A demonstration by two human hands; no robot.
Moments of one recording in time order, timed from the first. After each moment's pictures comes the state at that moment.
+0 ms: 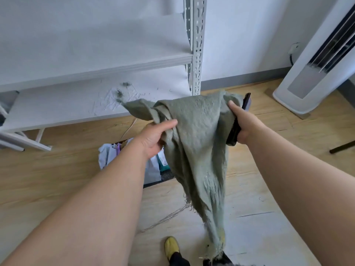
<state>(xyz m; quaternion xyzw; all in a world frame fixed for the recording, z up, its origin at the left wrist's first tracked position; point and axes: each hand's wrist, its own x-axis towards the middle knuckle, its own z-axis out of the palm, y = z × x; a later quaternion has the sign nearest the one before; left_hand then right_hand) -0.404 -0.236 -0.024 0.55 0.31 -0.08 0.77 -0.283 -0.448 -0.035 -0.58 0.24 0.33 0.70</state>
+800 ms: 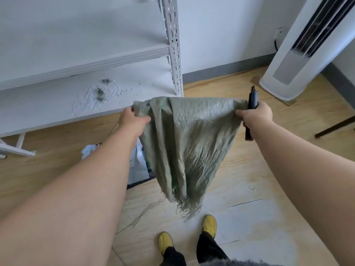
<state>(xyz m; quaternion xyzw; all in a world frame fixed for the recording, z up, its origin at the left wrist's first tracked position) -0.350 -0.243 -0.050 0.77 0.40 0.01 0.49 -0.246 -0.540 -0.065 -0.83 0.22 0.12 0.50</state>
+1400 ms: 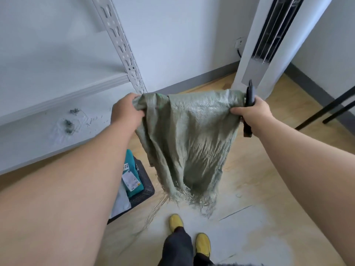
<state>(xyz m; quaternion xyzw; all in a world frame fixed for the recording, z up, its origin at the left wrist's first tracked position) -0.209 -0.333 -0.004 0.94 0.23 0.06 0.26 -0.168 -0.644 -0.033 -0.80 0.21 0.09 0.56</state>
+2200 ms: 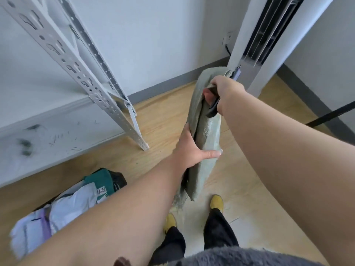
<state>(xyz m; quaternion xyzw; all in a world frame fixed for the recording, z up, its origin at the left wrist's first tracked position) -0.075 -0.482 -0.103 0.82 0.12 -0.26 0.50 0.041 -0.579 -0.016 -0.56 0.41 0.11 0.71</state>
